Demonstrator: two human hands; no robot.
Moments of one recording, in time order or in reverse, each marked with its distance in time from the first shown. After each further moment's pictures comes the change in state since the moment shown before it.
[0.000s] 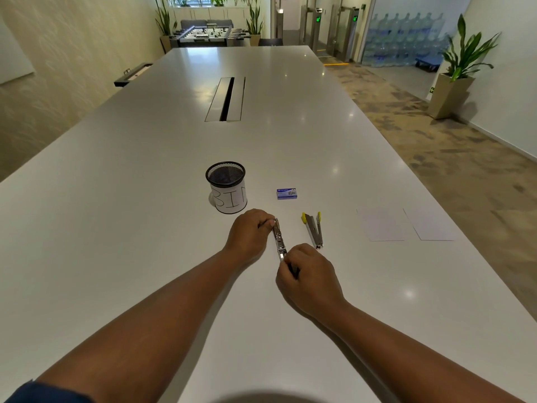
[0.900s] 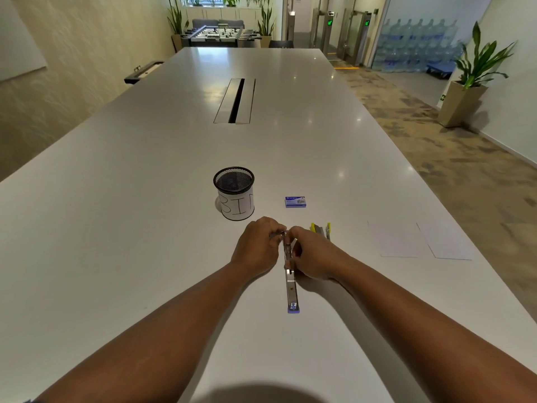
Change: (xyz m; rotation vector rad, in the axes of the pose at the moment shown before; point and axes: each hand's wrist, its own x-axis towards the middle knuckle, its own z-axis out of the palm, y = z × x) left_hand 0.004 -0.006 0.006 0.101 -0.015 0.094; right_hand 0.092 -0.001 -0.019 -0.072 -0.641 0.238
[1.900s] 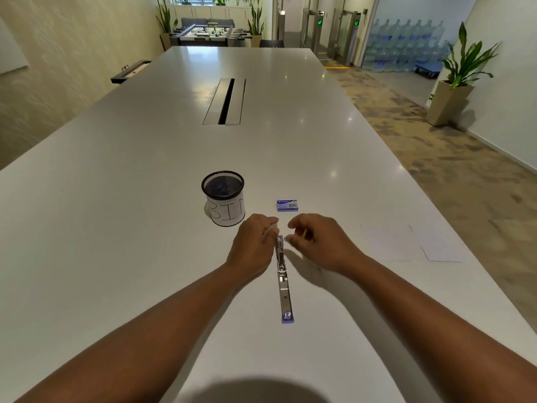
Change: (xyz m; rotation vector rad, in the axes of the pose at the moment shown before) left_hand 0.016 0.000 0.008 -0.133 0.062 -0.080; right_hand 0.008 0.023 -0.026 -0.004 0.344 -0.198
